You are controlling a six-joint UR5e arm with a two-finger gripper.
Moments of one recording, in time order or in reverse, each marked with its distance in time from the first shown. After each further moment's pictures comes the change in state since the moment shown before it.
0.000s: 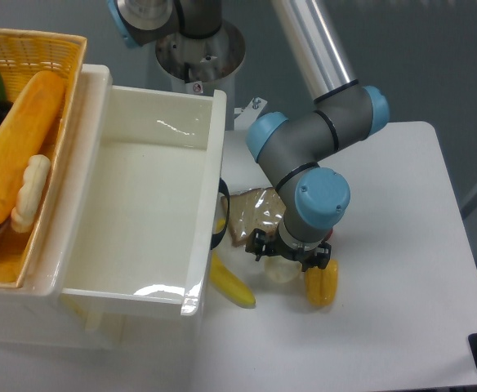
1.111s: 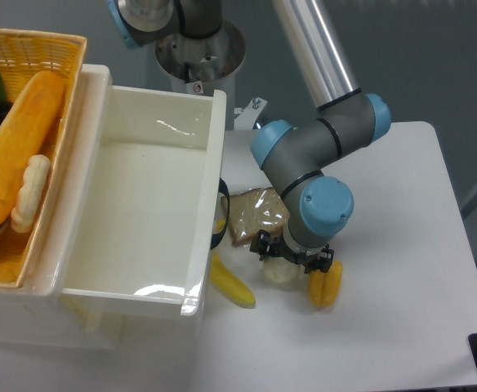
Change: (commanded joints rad) arm 0.018 -0.029 0.009 0.005 0.025 0.084
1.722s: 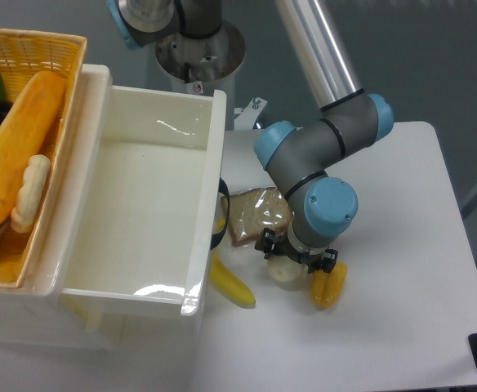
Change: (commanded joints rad) arm 0.006 0.002 0.002 -0.002 0.000 0.026
